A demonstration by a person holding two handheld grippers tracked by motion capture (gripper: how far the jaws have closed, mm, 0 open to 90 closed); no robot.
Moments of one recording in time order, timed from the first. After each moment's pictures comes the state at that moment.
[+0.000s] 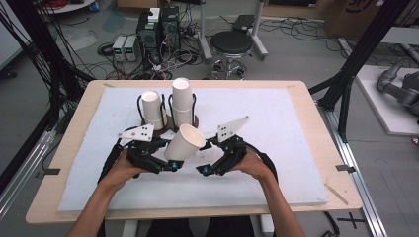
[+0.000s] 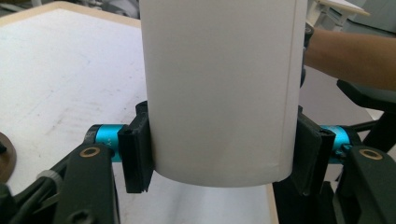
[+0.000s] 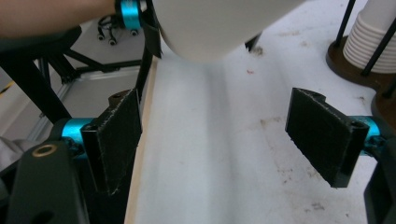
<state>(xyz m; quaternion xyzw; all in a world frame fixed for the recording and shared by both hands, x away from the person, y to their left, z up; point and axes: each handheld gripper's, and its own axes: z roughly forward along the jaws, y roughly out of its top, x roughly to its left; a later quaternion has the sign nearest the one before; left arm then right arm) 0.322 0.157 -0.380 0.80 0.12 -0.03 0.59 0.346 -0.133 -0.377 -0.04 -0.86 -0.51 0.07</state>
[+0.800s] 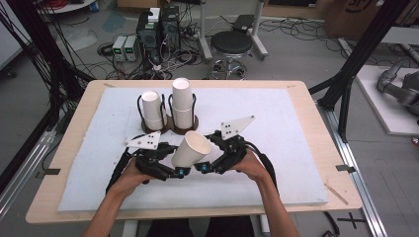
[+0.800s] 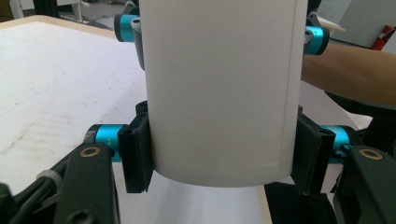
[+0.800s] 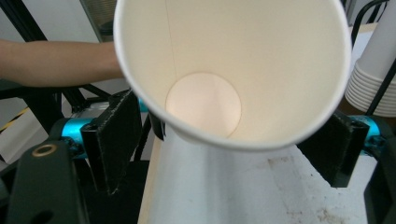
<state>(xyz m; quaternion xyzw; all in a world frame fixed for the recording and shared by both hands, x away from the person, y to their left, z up) 0.315 0.139 -0.402 0.78 0.10 -0.05 0.62 0.341 -0.133 -0.370 -0.04 -0.82 -0.57 0.07</state>
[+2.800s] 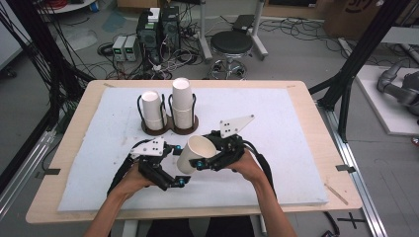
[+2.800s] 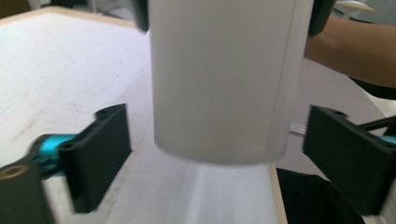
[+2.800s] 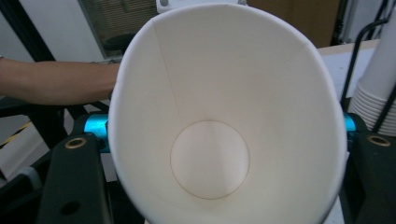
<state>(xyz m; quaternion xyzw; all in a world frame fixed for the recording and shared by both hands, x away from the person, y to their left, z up) 0.305 0.136 -0.407 0.80 0.13 0.01 0.58 0.340 -0.128 -0.365 -0.05 -0.81 -0.59 0.07</state>
